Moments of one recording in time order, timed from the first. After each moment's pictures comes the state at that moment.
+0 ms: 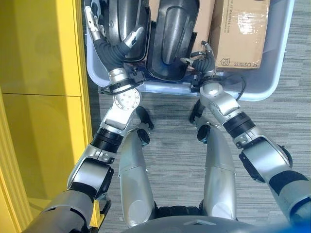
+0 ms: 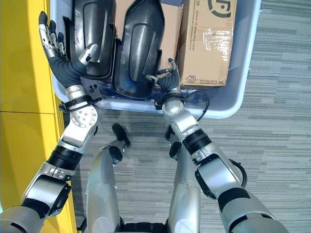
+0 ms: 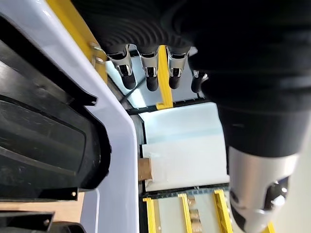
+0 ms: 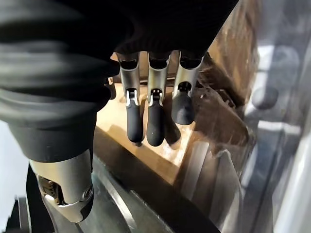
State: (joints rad) left arm -0.73 0.33 -0.24 0.17 -0.17 -0.36 0.84; right arm -1.00 -0.25 0.48 0.55 0.32 0.25 -0.55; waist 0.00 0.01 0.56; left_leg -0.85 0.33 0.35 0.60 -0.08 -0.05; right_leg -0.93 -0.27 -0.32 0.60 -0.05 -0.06
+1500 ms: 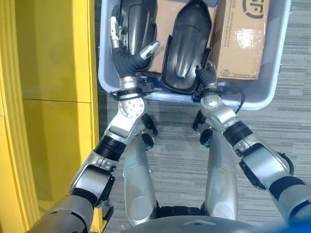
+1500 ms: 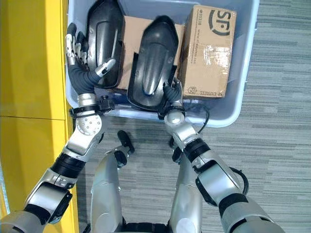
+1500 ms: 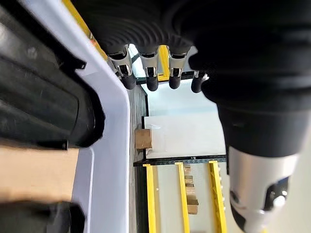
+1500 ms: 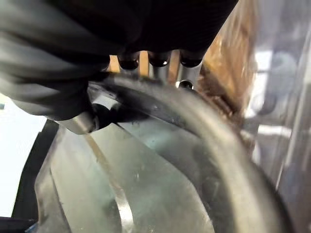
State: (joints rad) left arm -0.61 0.36 -0.28 0.09 -0.22 -0.33 0.67; right arm -0.86 -0.26 0.50 0.62 0.42 0.06 -0.61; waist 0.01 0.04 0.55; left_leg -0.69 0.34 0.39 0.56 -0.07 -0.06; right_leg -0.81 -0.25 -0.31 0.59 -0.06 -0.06
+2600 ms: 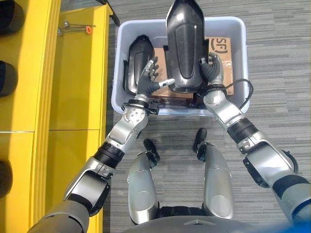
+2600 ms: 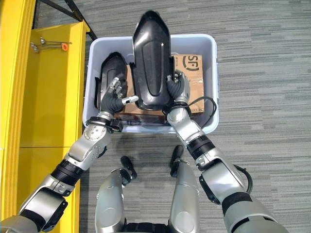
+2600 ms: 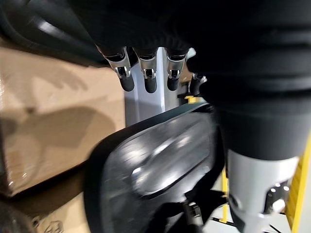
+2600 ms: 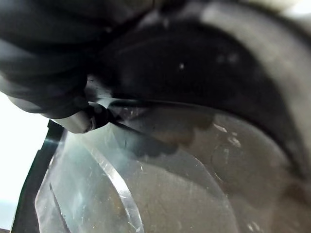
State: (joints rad) left arm -0.59 0.38 -0.41 0.15 -0.55 0.03 0.30; right arm -0.94 -0.30 0.48 0.57 0.08 0.18 -0.63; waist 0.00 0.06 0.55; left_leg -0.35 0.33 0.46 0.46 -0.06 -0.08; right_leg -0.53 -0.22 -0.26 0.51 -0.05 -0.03
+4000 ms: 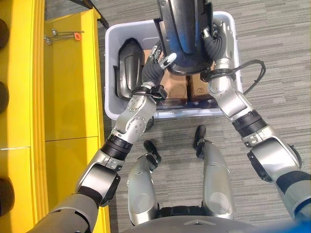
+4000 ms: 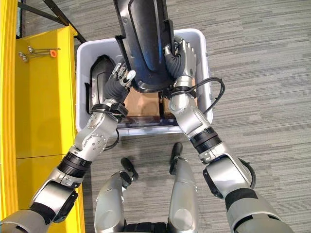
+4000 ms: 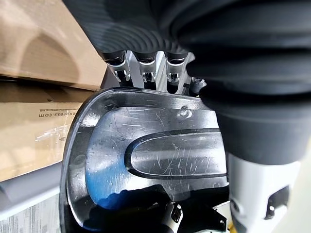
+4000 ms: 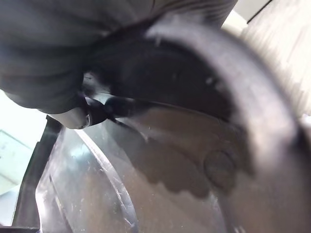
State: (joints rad) left arm -0.68 0.28 -0.32 0.09 -0.88 0.02 0.31; right arm -0.95 -0.36 0.44 0.33 -0.22 0.18 -0.58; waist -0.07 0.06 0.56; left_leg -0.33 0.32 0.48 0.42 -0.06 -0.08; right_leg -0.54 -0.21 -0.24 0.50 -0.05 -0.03
